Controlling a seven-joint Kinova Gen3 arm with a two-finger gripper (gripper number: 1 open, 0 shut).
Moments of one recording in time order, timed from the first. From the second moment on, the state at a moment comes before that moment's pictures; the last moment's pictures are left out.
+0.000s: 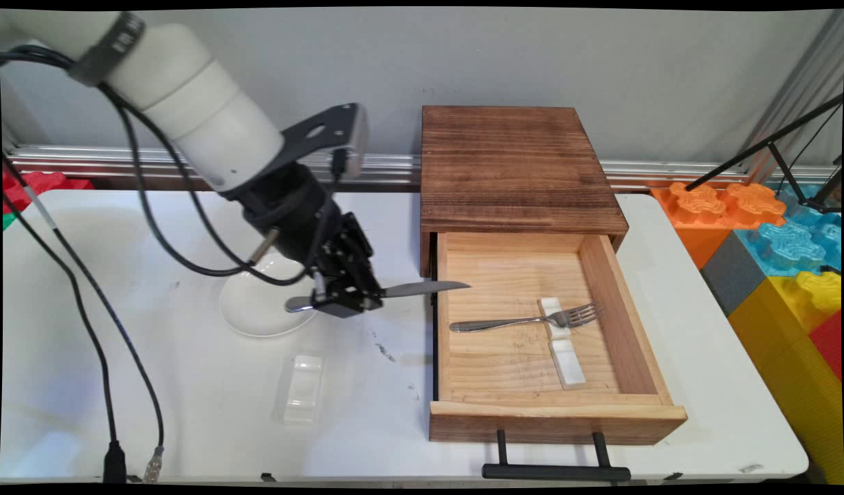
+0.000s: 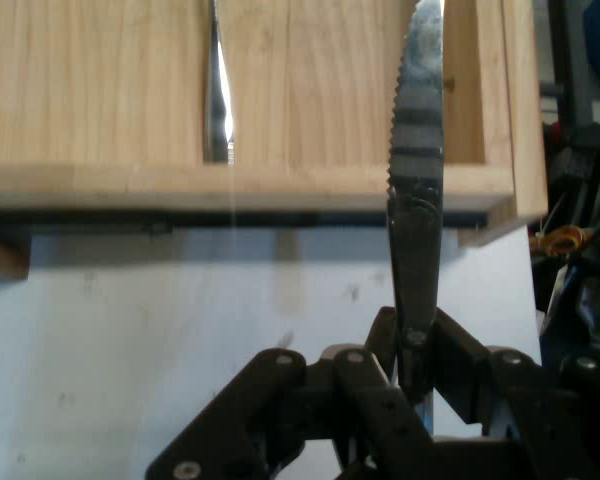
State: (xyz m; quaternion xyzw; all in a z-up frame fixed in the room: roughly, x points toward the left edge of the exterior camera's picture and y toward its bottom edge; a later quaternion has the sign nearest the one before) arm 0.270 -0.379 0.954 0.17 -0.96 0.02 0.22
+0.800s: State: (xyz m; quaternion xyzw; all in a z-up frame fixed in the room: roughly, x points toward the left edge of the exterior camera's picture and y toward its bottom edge) arm 0.174 -0.403 0.939 0.16 -0.96 0.04 0.24
